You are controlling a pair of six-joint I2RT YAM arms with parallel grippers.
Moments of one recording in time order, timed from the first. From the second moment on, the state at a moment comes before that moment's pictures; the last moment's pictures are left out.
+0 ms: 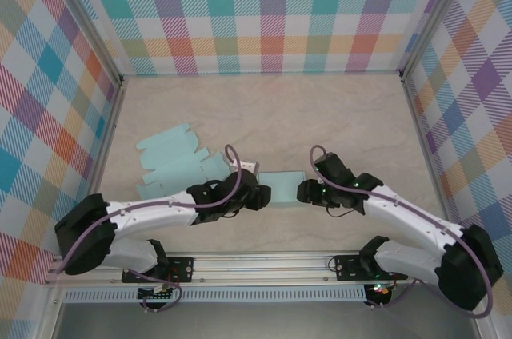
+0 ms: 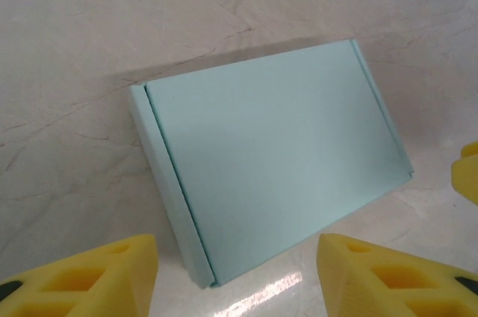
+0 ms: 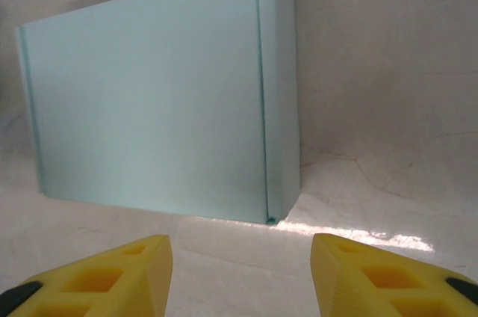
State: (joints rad) left arm -1.04 1.35 0.72 -0.17 -0.21 -0.75; right arm 0.68 1.09 0.65 -0.62 -0.08 0.75
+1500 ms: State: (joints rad) left arm -0.87 2.05 1.51 -0.27 -0.14 -0.71; right arm 0.10 1.53 1.09 -0.58 -0.14 0.33
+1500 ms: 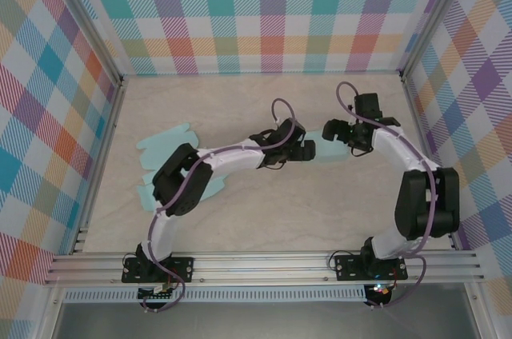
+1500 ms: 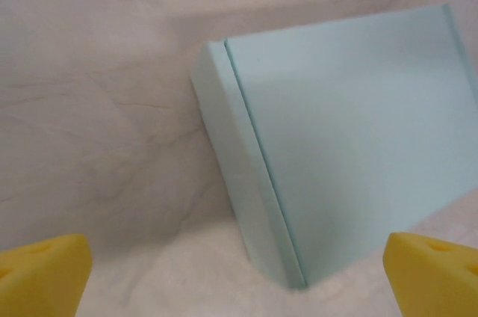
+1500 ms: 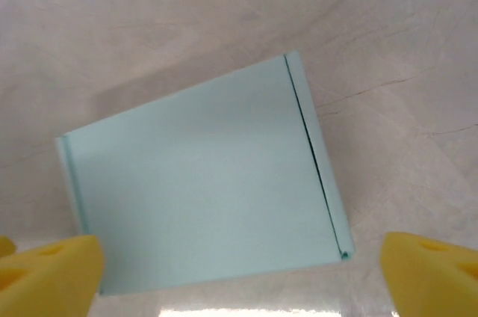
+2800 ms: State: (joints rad) left arm -0.87 0.07 0.51 -0.93 -1.09 -1.09; right arm 0.90 2.05 1.42 -0.36 -0.22 0.53
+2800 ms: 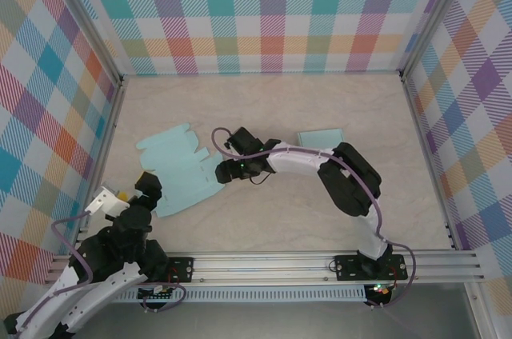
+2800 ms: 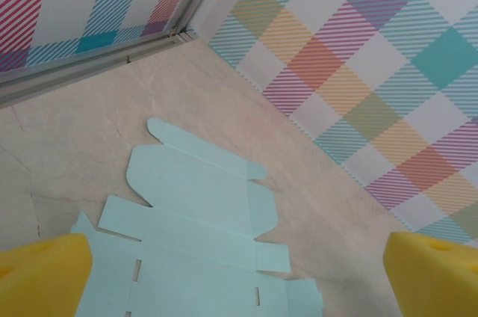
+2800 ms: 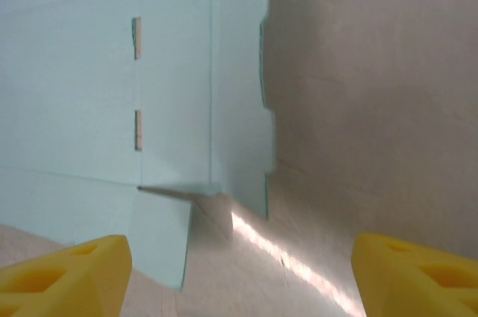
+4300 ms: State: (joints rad) left arm -0.75 0.79 0.77 -0.50 -0.77 -0.38; right arm 0.72 1.52 1.13 -0.39 -0.16 -0.16
